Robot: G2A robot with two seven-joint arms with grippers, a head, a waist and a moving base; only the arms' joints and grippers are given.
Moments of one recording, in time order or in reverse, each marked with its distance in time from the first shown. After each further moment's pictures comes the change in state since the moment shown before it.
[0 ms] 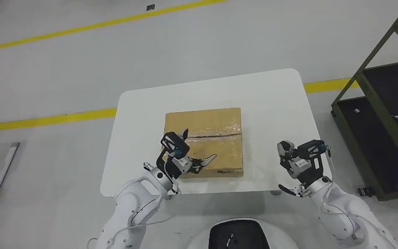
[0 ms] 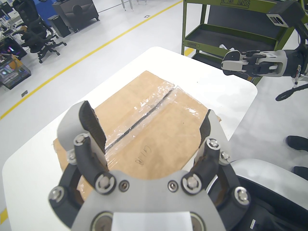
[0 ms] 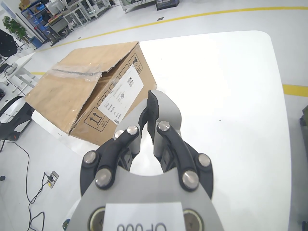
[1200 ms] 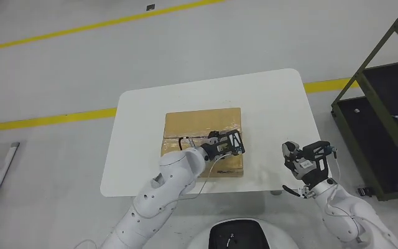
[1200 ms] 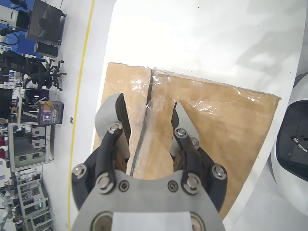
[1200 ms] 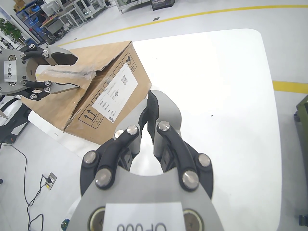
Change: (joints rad) left arm -0.429 -0.090 0.429 0.277 0.481 -0.124 -0.192; right arm -0.030 -0.001 0.031 -0.021 0.005 0.005 -0.001
